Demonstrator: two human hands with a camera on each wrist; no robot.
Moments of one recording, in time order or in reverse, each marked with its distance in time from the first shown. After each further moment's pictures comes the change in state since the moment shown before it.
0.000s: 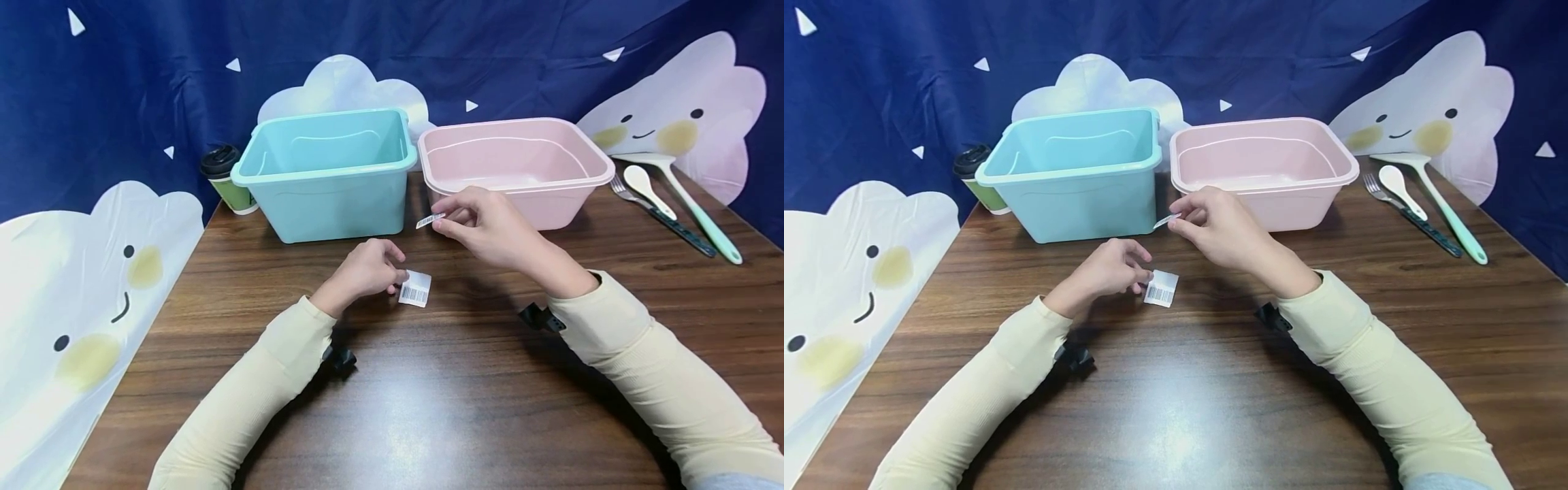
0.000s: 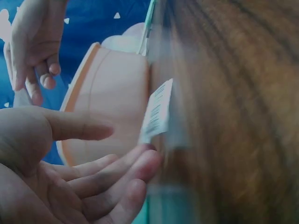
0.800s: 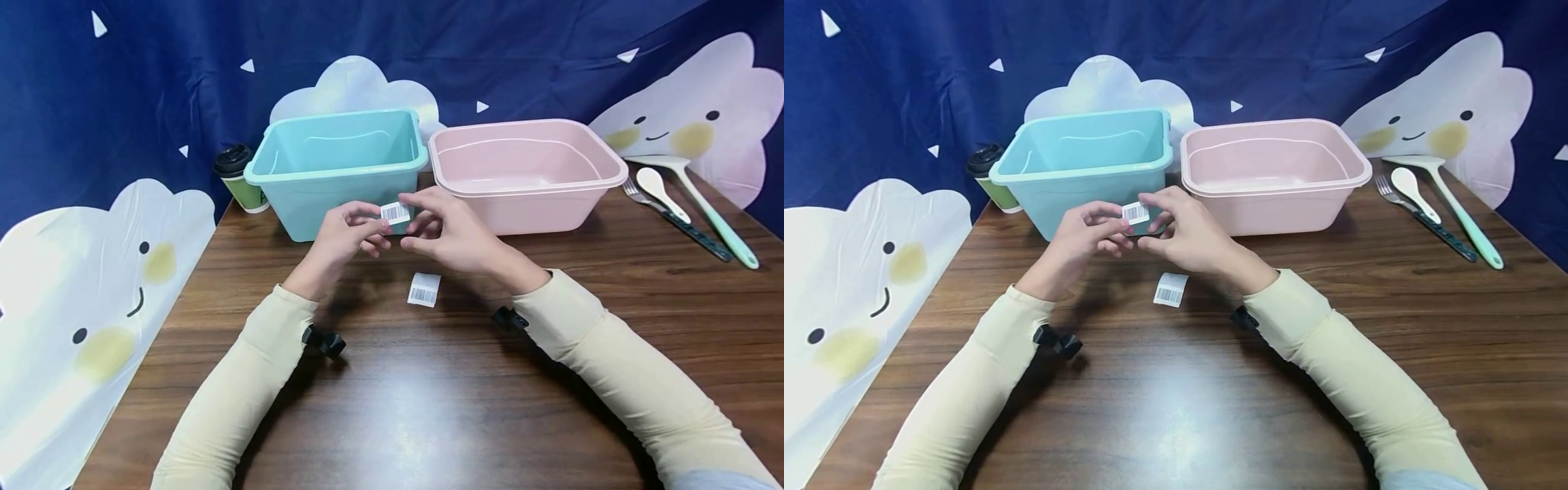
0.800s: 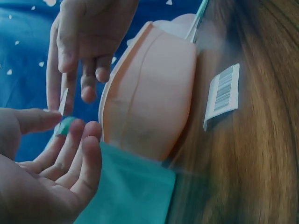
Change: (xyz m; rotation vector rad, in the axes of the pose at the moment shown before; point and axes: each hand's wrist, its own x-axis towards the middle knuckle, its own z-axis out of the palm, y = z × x) left_hand -0.001 -0.018 -0.045 -0.791 0.142 0.162; right_hand 0.025 -0.004 0.047 0.166 -0.038 -0.163
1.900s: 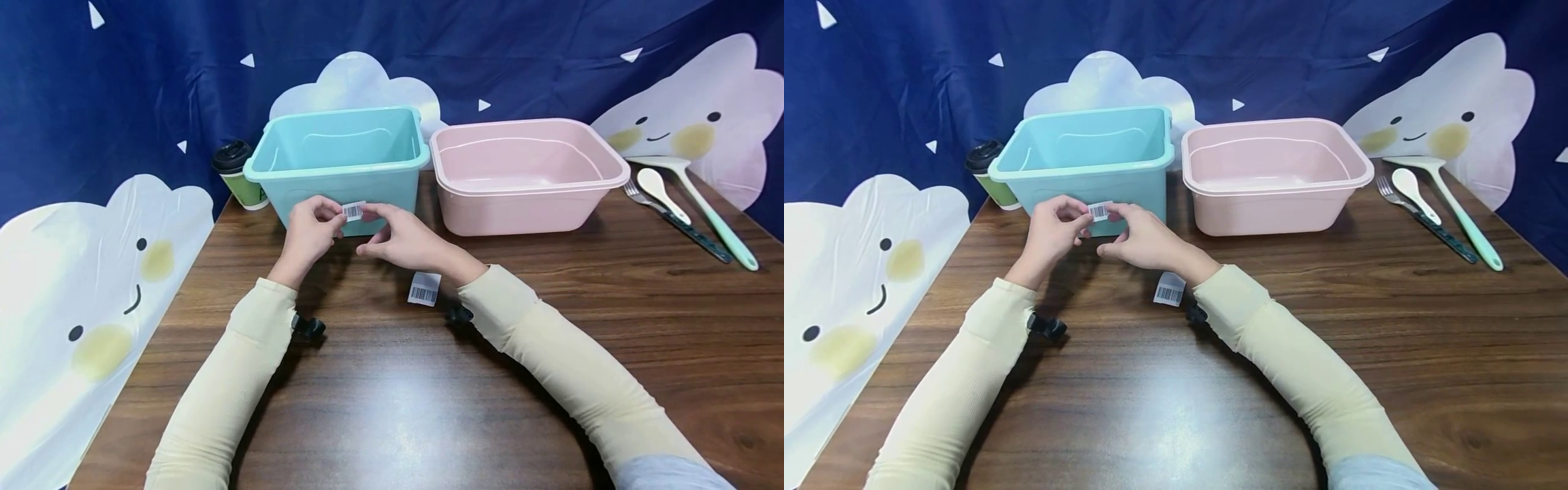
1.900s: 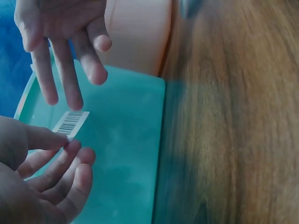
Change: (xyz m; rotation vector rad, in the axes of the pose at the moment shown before) left_hand 0.013 -0.018 -0.050 0.516 0.292 0.142; right_hand 0.042 0.007 0.053 0.020 -0.208 0.169
